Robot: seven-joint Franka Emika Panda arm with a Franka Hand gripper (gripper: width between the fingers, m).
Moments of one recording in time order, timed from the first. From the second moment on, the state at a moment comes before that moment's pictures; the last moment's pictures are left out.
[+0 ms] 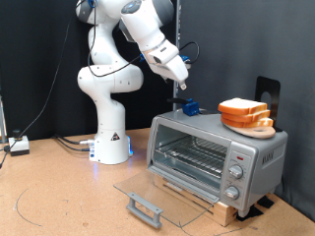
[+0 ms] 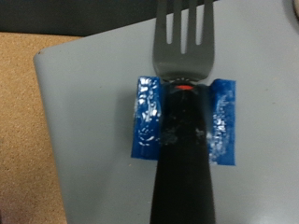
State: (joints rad) arm -0.04 -0.99 0.18 -2.84 0.75 1.80 -0.97
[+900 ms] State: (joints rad) arm -0.04 -0.98 0.33 -2.88 0.83 1.90 -0.91
